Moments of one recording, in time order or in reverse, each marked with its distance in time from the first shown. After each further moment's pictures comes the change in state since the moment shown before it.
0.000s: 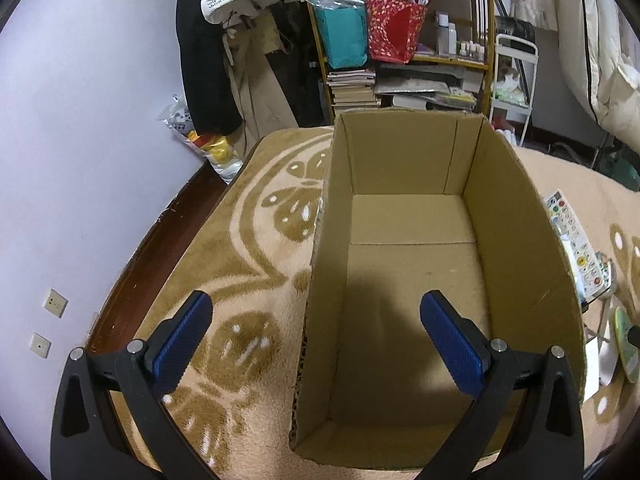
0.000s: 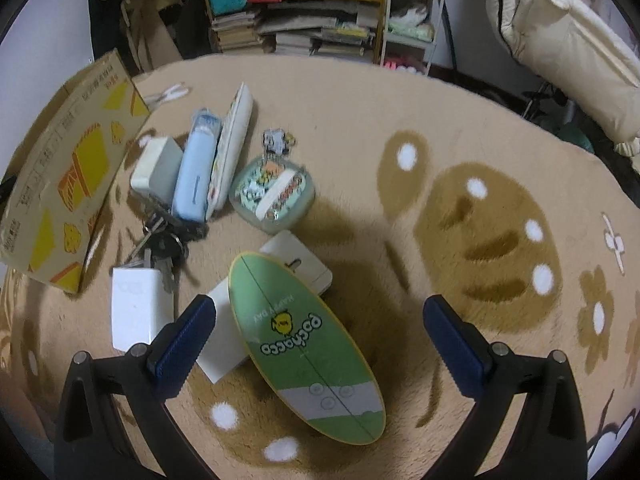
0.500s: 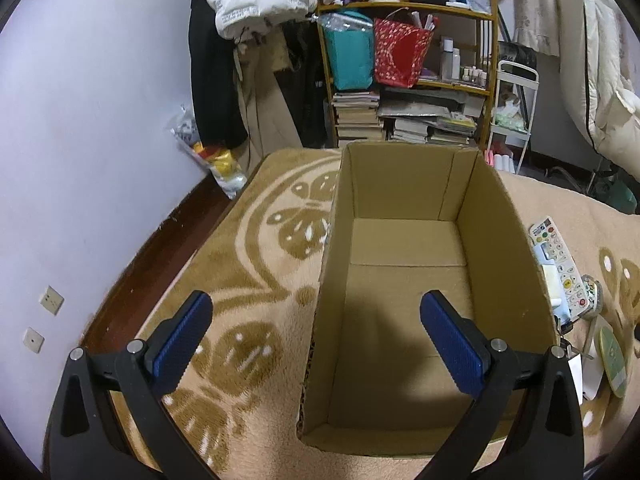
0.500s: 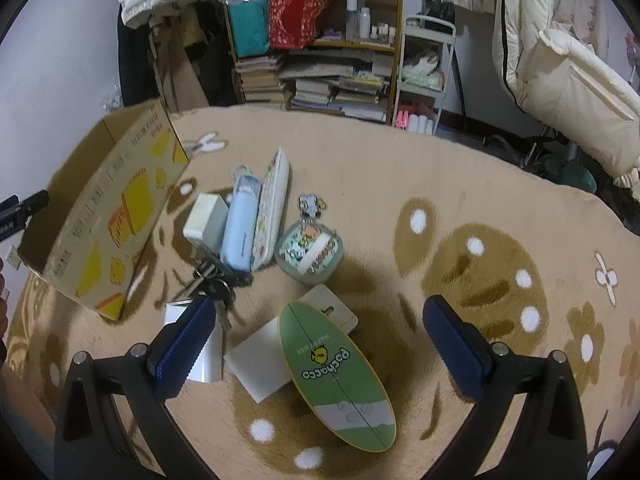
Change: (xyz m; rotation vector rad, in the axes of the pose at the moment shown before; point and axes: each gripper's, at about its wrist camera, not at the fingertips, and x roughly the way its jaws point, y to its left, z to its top) left arm -0.021 0.009 0.003 -0.061 -0.066 -0.020; right arm -0.046 0.019 0.012 -0.025 -0.168 0.034
